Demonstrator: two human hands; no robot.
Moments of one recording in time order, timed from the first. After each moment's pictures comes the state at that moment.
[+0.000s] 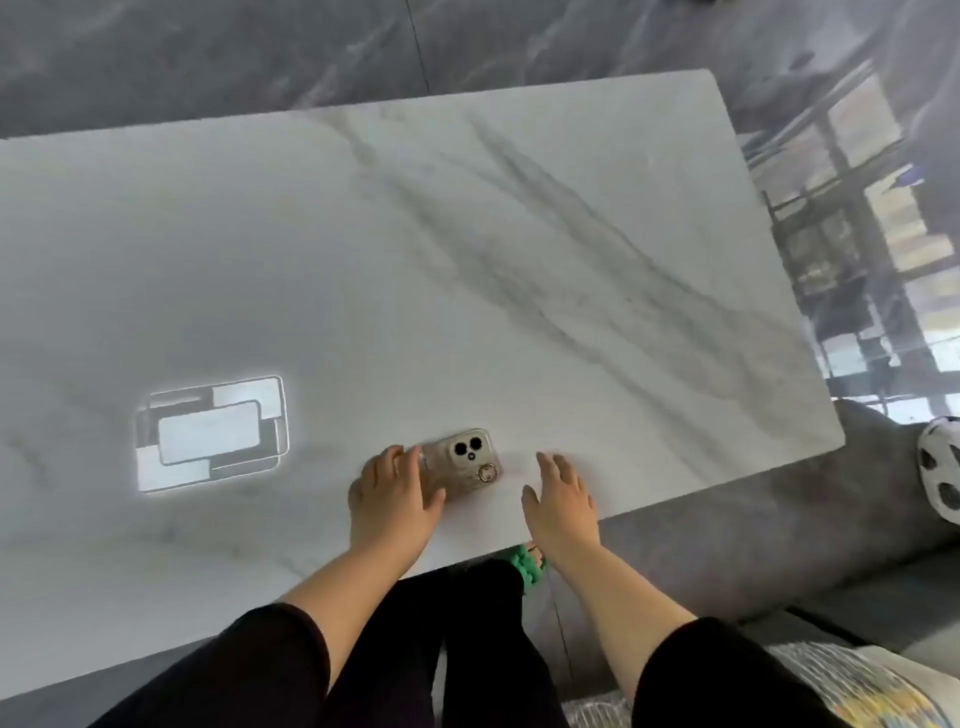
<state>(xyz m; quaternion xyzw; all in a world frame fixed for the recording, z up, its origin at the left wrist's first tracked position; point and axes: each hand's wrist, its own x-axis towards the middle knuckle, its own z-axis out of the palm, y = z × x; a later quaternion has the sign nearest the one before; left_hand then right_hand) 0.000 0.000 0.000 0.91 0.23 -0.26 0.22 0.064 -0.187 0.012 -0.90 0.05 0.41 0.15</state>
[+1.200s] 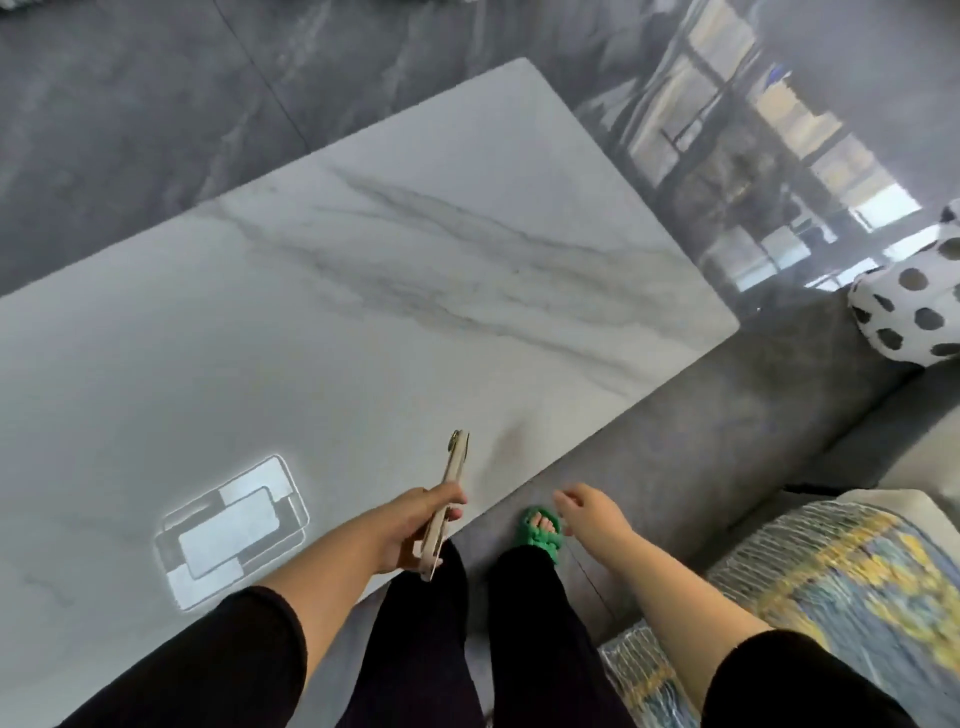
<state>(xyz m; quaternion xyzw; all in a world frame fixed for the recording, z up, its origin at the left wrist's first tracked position) 0.027 -0.045 0.090 0.54 0.35 -0.56 0.53 0.005 -0.288 0.074 -0.80 0.27 0.42 0.34</state>
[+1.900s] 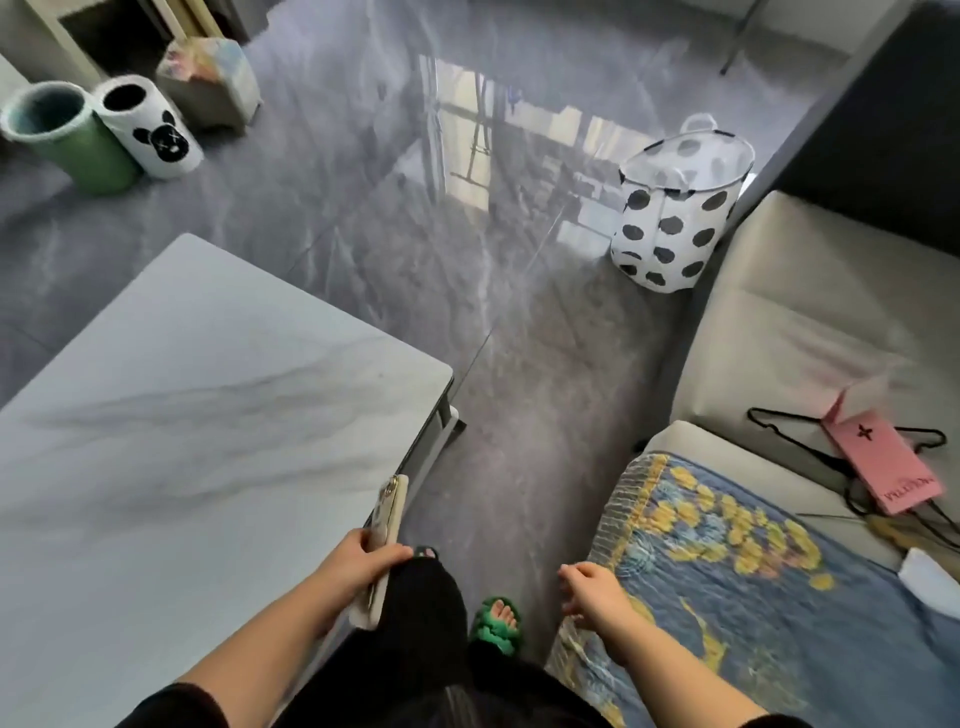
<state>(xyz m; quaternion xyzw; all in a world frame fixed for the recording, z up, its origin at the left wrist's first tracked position) 0.073 -0.361 0.135 0.77 0.14 -0.50 0.36 -0.099 -0.610 0.119 -0.58 0.54 0.26 0.54</state>
